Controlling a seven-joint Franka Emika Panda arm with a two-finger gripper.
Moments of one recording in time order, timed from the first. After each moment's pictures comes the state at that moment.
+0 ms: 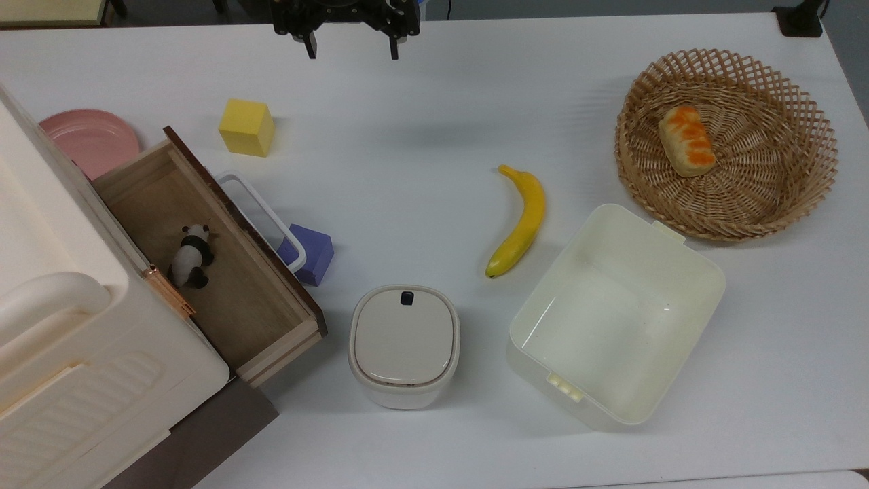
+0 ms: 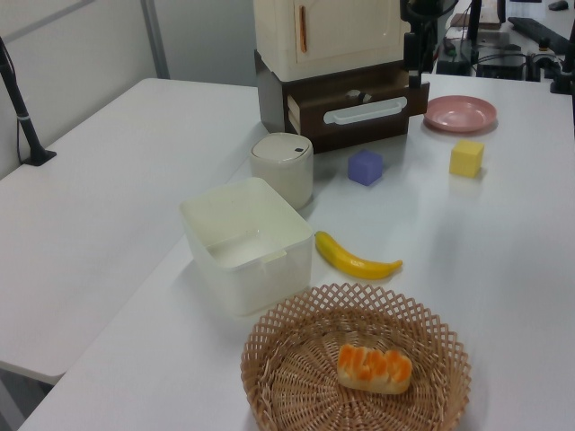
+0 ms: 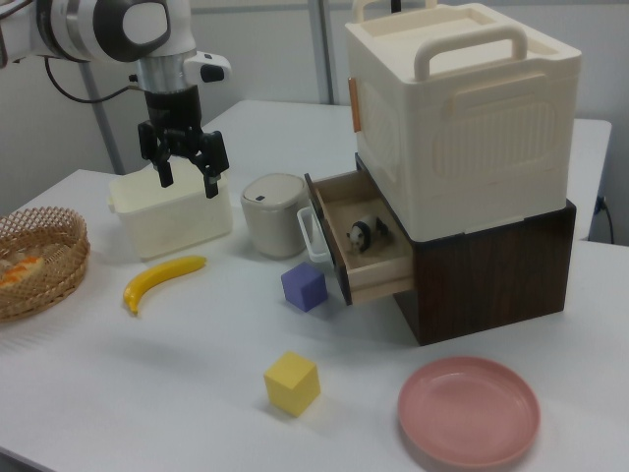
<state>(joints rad) -0.01 0.11 0.04 -1.51 0.01 1.54 0.02</state>
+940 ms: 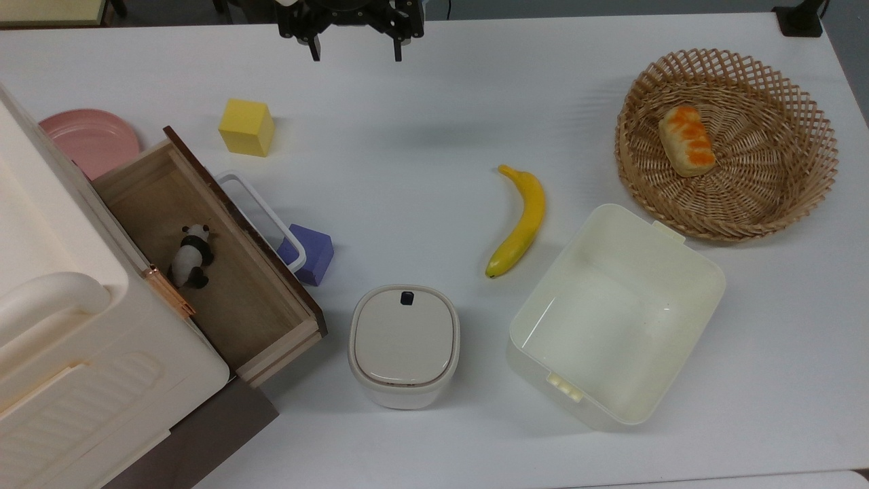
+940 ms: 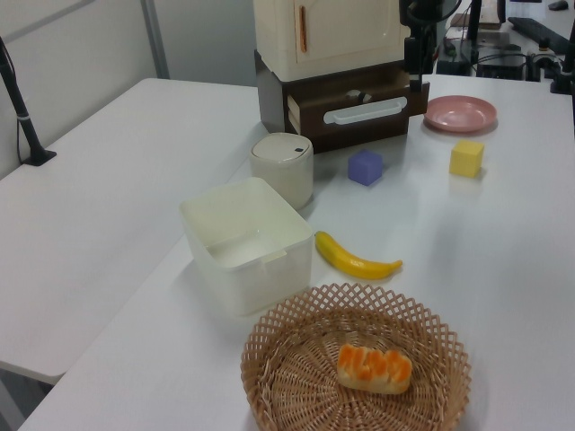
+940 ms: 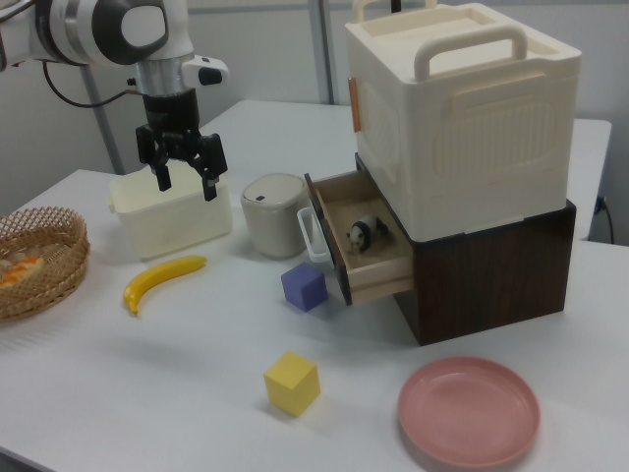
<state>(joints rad) -0.01 0.11 0.05 -1.52 0.00 1.54 0.02</state>
